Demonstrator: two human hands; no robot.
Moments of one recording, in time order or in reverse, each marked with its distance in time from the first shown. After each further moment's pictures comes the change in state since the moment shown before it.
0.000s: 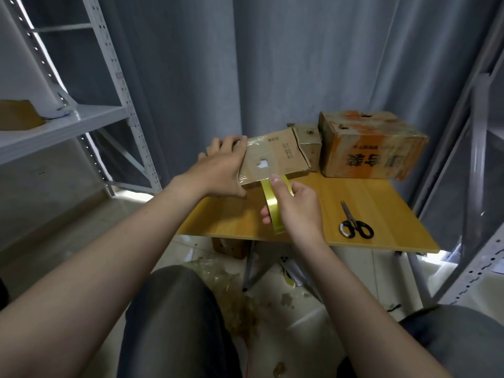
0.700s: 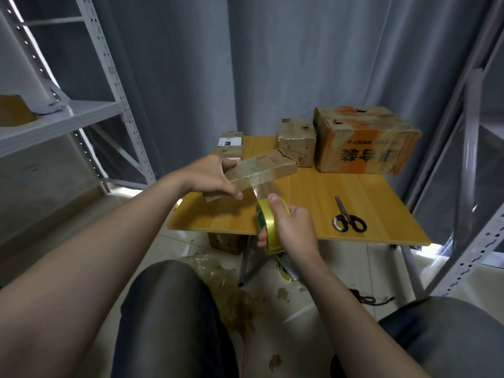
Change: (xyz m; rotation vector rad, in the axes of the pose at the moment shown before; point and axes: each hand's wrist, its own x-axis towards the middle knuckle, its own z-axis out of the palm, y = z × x) left_hand 0.005 -0.025 0.018 -0.472 -0.176 -0.091; right_hand -0.019 0.035 -0.011 -0.019 -0.061 0.199
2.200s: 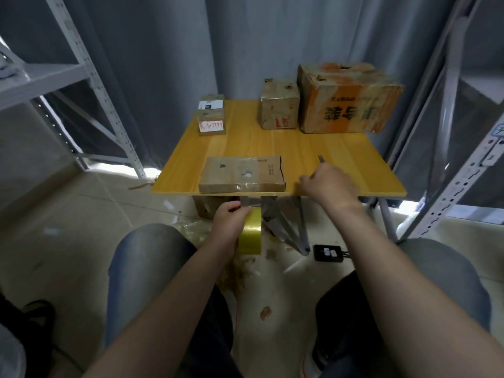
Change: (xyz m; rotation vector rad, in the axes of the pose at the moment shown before) left_hand -0.094 0.051 0.190 -1.048 0.214 -0.664; right_hand 0.025 0.001 -0.088 -1.115 0.260 0.117
